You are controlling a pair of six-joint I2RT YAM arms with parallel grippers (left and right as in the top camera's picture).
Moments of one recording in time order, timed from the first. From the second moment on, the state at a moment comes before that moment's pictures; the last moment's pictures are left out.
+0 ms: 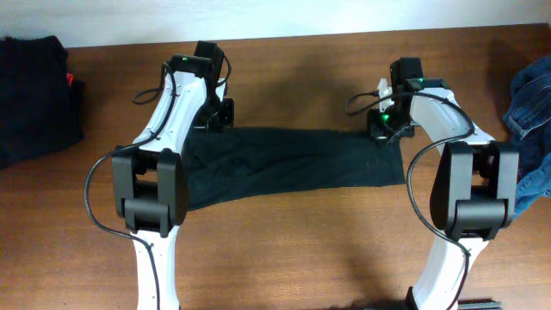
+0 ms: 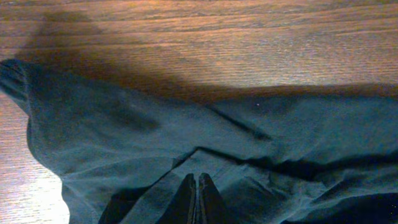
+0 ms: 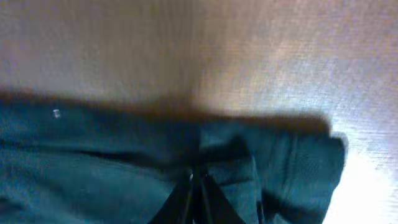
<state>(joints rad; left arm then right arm) -0.22 2.35 2.07 -1.22 0.04 -0.17 -0.04 2.10 1.55 -0.88 -0.13 0.00</state>
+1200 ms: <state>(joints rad) -0.20 2.35 2.07 -1.17 -0.02 -0.15 -0.04 2.06 1.79 -1.24 -0.12 0.01</state>
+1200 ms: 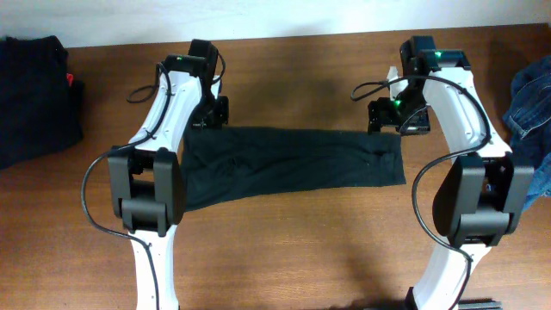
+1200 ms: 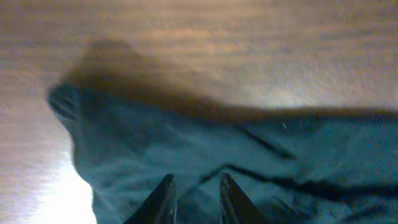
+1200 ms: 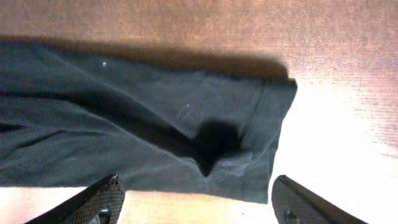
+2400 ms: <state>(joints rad) -0.20 2.35 1.91 -1.31 0.01 -0.15 -0.04 2.06 1.71 -1.13 -0.14 0.01</state>
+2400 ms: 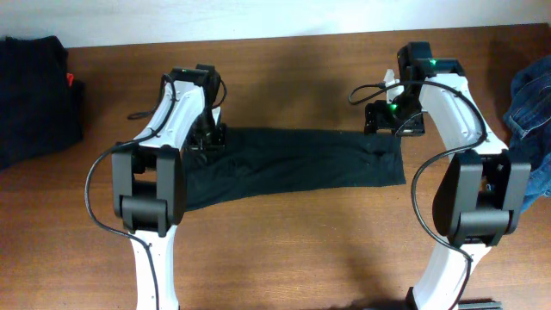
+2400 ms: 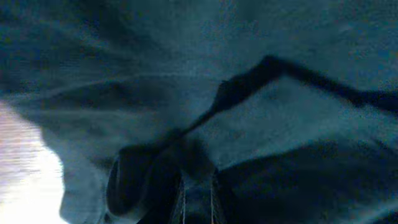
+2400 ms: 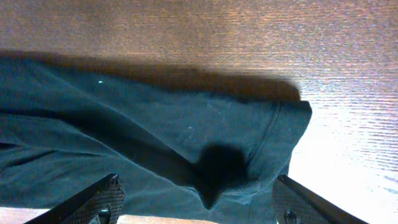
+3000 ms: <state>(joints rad) -0.20 2.35 2.16 -1.42 0.01 -0.15 -0.04 2.06 1.71 -1.14 -0.14 0.01</state>
